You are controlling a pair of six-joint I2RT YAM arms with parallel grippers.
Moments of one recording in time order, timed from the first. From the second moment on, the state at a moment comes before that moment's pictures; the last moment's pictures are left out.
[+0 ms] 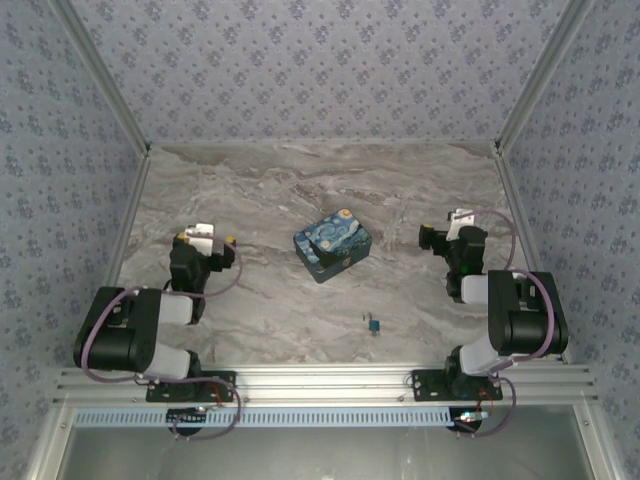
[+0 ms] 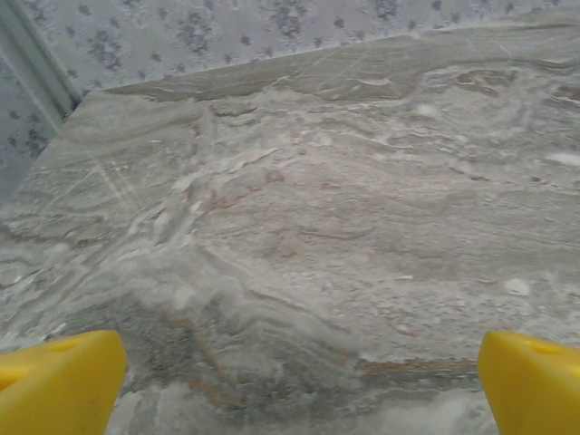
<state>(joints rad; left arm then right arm) -0.07 1.44 0.22 0.92 -0.06 0.10 -0.06 1.51 0.37 0.75 -0.02 0.01</state>
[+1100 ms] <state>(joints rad) 0.05 1.53 0.40 0.74 0.01 -0.03 -0.04 1.51 0.38 0.71 0.01 -0.01</state>
